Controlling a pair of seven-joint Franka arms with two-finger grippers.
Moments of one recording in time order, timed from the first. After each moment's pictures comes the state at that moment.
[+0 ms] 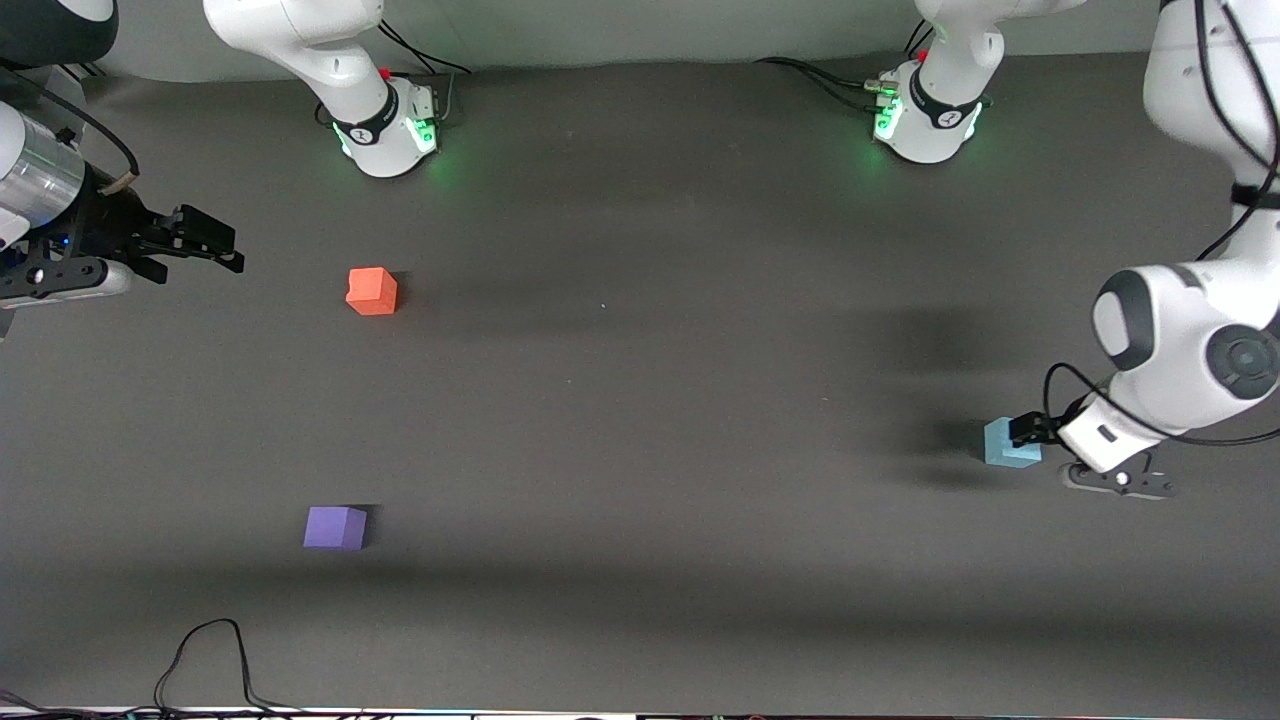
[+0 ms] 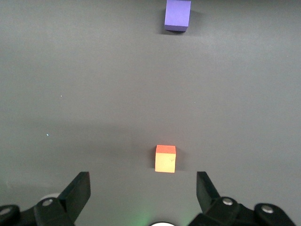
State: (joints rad) left arm 0.08 0.49 -0.01 -1.88 0.02 2.40 0.21; right arm 0.16 -0.11 -0.12 -1.77 0.05 1.59 -0.02
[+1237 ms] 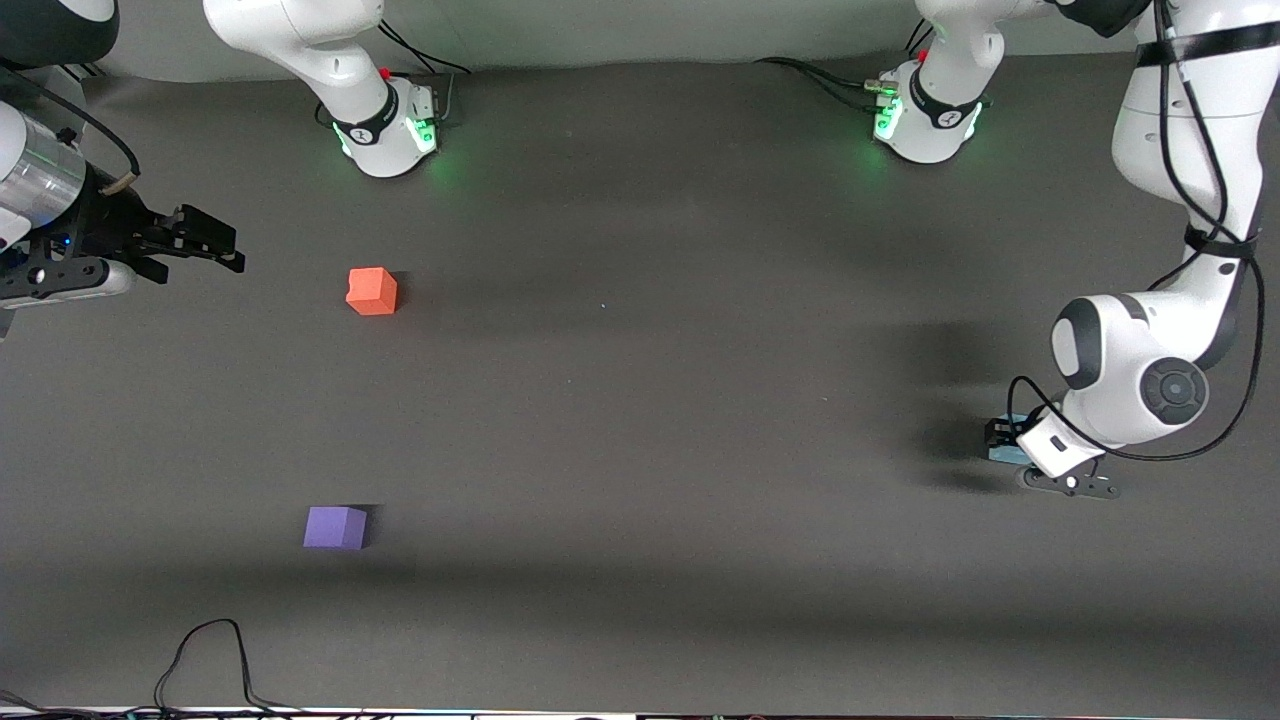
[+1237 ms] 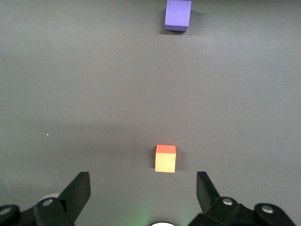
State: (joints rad) left arm 0.07 0.55 0.00 -1.84 0.02 2.32 0.21; right arm 0.16 -0.11 -0.12 -1.77 0.05 1.59 -0.02
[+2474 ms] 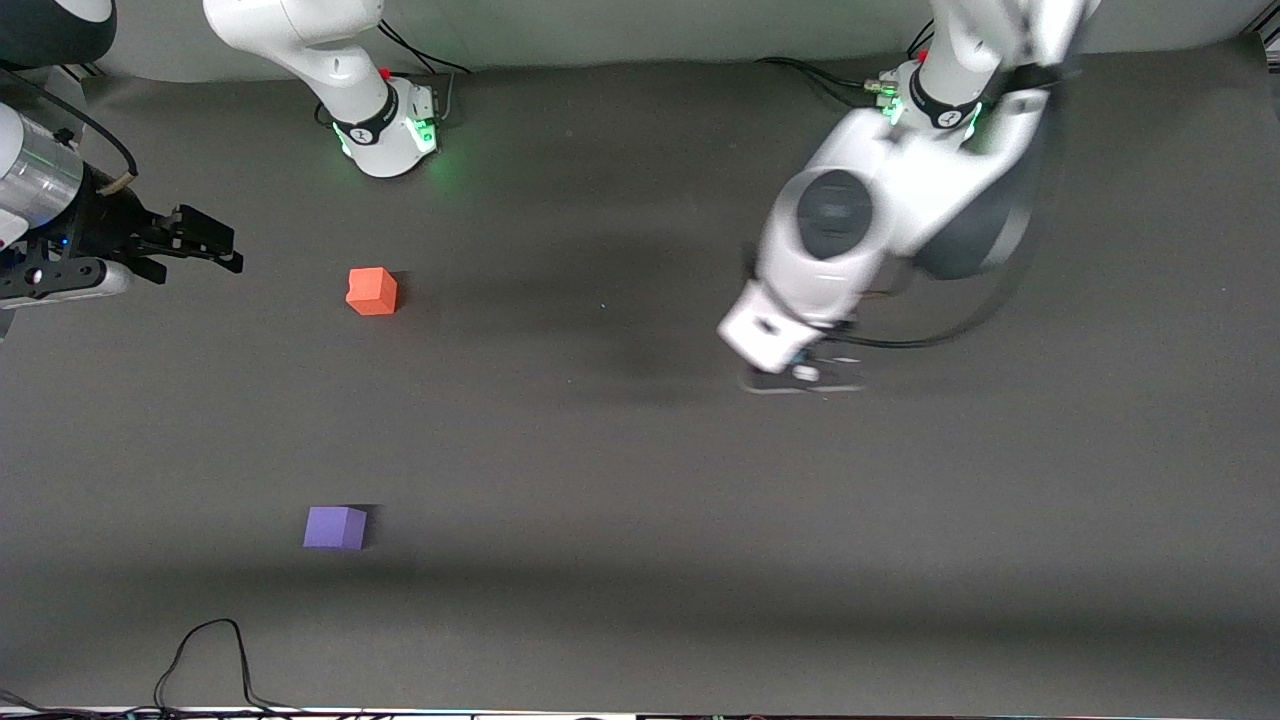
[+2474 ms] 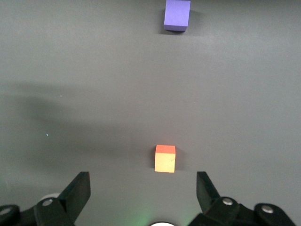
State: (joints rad) left arm -0.60 0.45 -0.08 -1.46 0.01 1.82 -0.72; right arm 0.17 -0.11 -0.12 -1.77 0.05 1.59 -0.02
